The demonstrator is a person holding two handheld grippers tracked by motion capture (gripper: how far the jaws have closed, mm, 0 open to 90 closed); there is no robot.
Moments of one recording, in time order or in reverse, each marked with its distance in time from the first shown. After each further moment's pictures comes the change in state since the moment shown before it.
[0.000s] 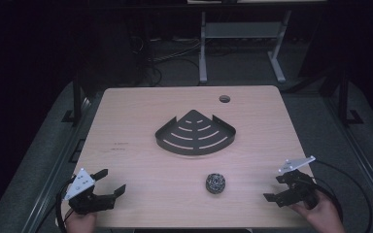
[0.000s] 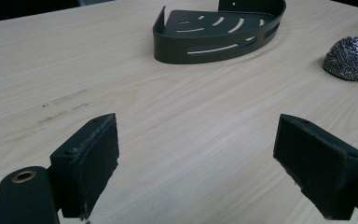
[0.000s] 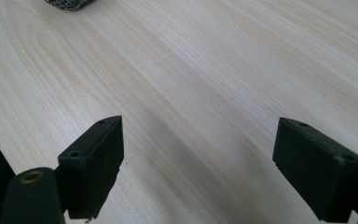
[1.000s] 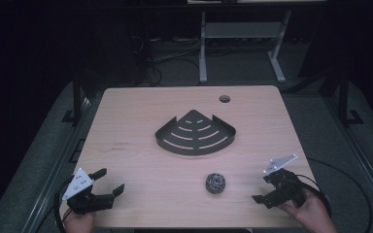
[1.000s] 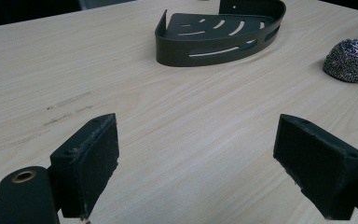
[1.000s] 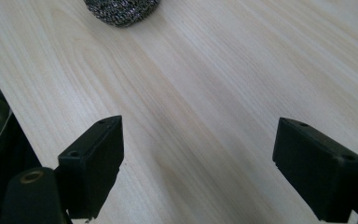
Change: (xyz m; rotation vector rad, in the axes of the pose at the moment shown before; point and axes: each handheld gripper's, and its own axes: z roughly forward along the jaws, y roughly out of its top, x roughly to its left) left arm 0.002 0.000 -0.003 -0.013 0.002 0.001; right arm 0.028 0.027 0.009 0.041 0.043 -0.096
